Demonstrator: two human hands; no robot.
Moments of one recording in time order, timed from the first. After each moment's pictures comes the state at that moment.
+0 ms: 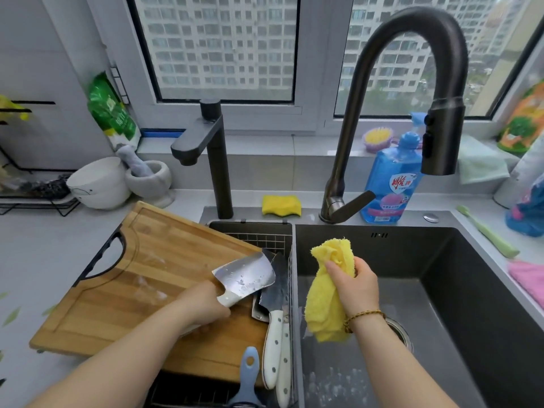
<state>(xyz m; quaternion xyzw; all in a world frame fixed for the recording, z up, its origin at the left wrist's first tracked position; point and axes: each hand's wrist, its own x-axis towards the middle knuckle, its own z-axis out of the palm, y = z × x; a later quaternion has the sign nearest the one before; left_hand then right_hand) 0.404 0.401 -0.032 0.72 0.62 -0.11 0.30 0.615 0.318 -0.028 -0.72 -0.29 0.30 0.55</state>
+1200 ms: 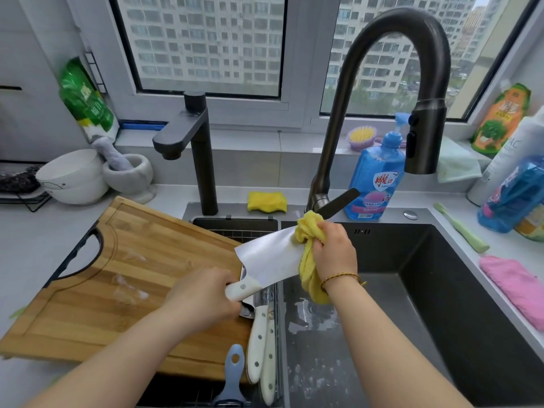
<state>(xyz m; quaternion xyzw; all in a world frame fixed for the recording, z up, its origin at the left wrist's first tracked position) 0.423 0.374 0.009 0.84 0.51 -0.02 0.18 0.628 0.355 -0.015 -0.80 -0.48 0.04 0.34</state>
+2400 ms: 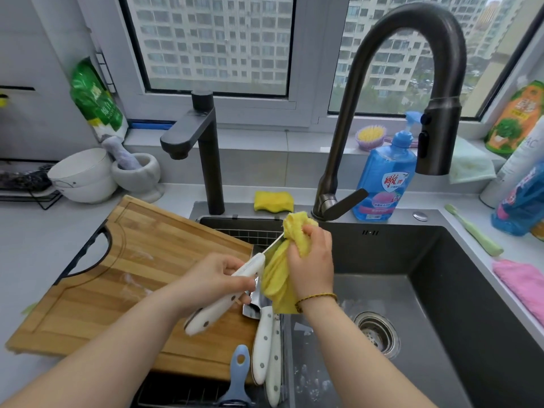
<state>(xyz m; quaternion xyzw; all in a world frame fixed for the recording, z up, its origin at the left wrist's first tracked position) 0.418 0.390 0.013 0.67 0.47 0.12 0.57 0.577 0.354 -0.019 -0.72 -0.44 0.14 0.51</state>
